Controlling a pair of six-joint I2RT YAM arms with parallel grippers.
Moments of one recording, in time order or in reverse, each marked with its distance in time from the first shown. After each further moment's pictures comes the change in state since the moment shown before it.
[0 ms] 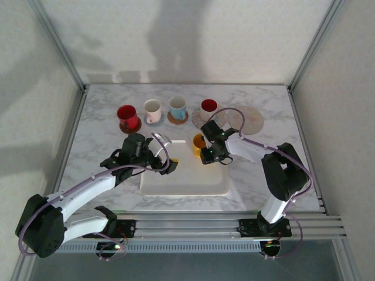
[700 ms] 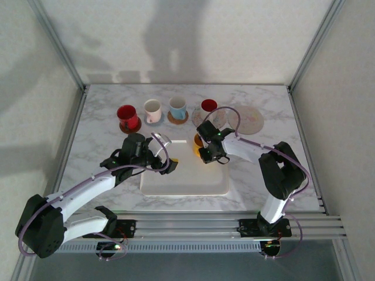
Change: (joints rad) left arm 0.000 -0.004 0.000 0.002 -0.008 0.000; right arm 0.034 0.023 0.027 0.005 0.074 -0.020
